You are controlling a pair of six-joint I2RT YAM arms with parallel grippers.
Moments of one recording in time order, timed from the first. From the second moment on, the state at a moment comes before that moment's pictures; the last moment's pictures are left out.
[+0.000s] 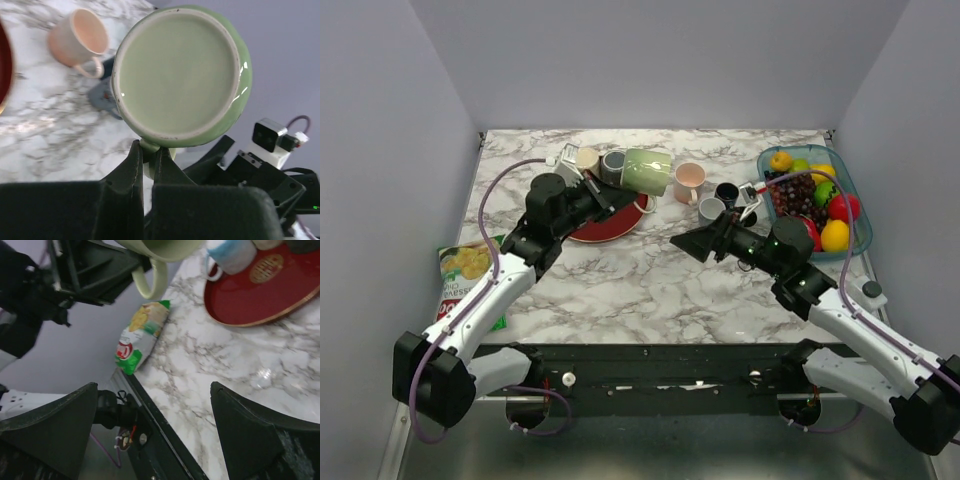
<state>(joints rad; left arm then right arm) -0.41 1.15 0.94 0.03 0.34 -0.98 0.58 0.92 0.64 0.21 -0.39 0.78</state>
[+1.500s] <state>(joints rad) -0.70 1.01 0.97 0.20 0.16 -1.17 0.74 1.06 0.83 0.57 -0.17 0.87</state>
